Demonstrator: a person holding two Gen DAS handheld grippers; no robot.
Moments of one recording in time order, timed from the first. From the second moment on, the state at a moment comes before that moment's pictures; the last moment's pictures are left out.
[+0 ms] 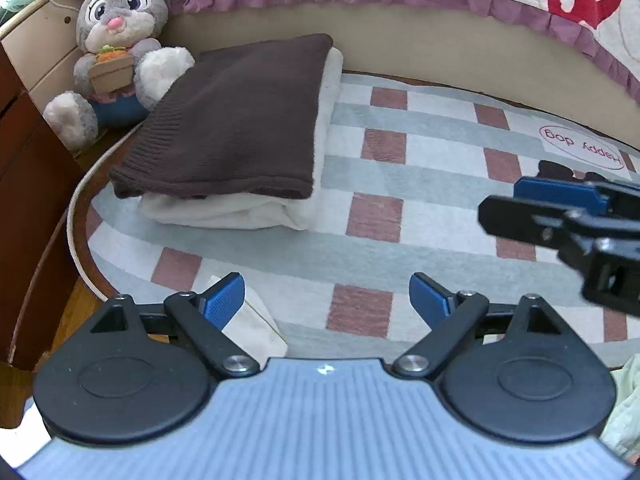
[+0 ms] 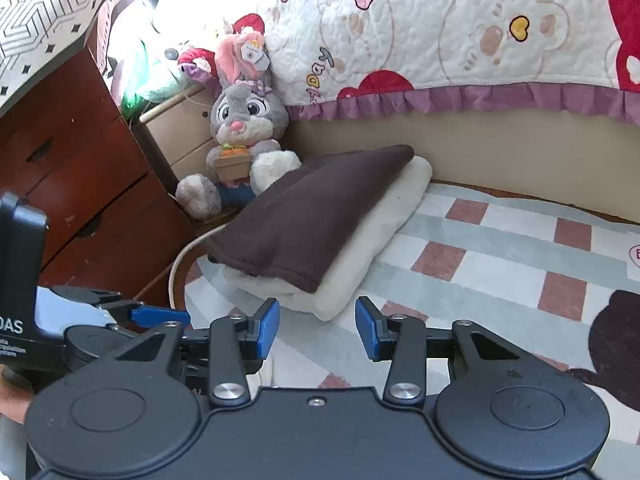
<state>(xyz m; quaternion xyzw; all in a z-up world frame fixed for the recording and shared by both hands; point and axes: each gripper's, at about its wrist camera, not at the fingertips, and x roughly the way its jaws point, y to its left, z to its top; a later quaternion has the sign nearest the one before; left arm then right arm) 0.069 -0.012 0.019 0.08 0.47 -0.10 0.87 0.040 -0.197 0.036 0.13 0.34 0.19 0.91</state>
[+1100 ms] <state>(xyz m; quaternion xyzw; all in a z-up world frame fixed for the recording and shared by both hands) 0.055 -0.046 0.021 0.09 0.47 -0.09 0.87 0.042 -0.230 0.022 0.16 0.34 0.16 0.91</state>
